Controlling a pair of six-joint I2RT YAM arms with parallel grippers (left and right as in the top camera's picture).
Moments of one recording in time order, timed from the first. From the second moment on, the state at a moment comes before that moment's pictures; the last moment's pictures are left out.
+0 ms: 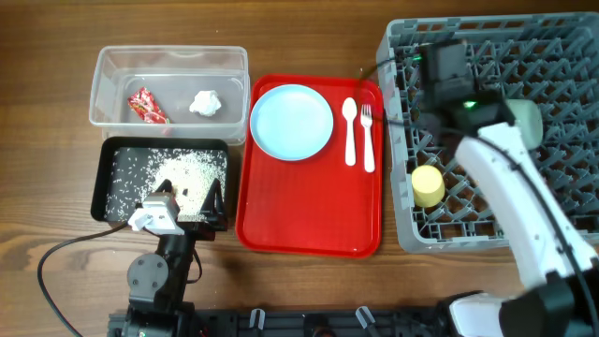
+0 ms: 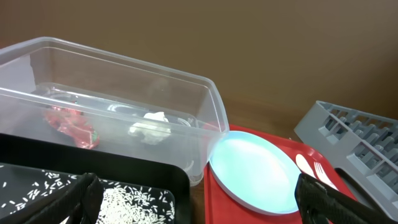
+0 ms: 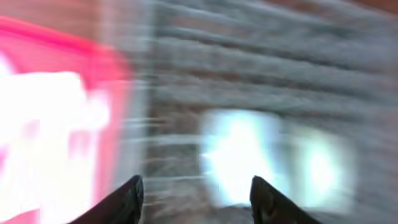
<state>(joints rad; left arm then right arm) -0.14 0.01 0.03 -0.11 -0.02 -0.32 0.31 1.53 1.36 -0.85 0.38 0.03</state>
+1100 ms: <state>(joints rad) -0.14 0.01 0.03 -0.11 -0.02 -0.32 0.38 1.38 1.40 -0.75 0.53 0.40</state>
